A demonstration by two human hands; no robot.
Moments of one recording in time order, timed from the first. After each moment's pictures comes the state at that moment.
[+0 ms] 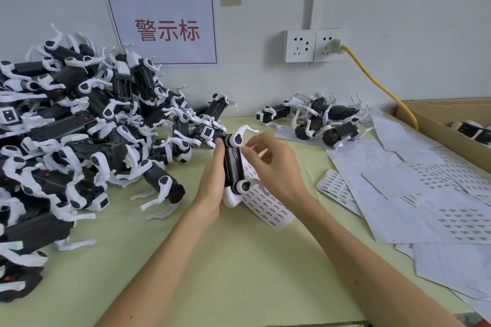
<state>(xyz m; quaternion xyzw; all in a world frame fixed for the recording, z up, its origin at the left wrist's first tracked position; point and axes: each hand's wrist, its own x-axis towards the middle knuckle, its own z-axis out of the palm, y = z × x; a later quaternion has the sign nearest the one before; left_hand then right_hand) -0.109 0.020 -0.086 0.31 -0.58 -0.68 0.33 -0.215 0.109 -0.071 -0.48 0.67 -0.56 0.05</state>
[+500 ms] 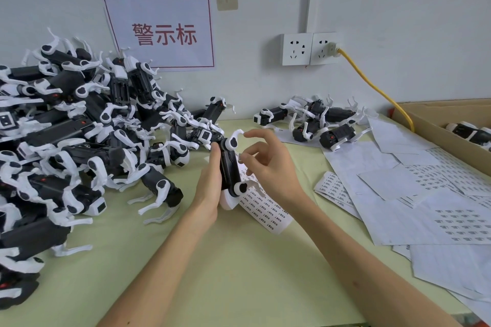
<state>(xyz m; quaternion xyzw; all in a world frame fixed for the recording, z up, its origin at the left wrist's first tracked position) -0.109 0.016 -0.088 0.34 -0.56 -0.68 0.32 -0.211 0.109 -0.070 -0.49 0.56 -0.65 0.13</state>
